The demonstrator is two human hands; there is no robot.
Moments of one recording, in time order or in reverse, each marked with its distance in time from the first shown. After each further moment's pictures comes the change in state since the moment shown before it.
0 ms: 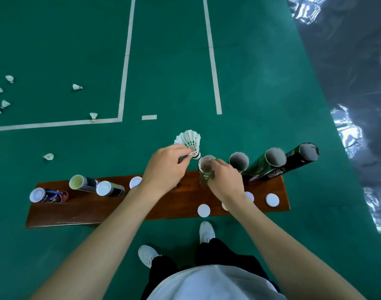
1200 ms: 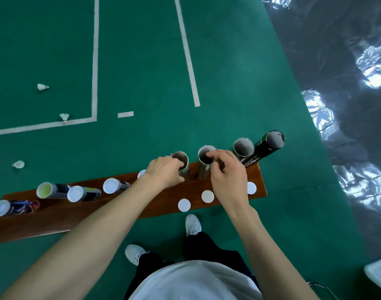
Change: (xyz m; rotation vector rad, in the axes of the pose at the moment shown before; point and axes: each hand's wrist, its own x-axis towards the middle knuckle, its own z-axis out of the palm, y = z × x) left_hand 0.037 -0.014 0.112 0.622 -0.581 -0.004; right_hand -0.046 0.031 -0.066 0.570 0.328 0.236
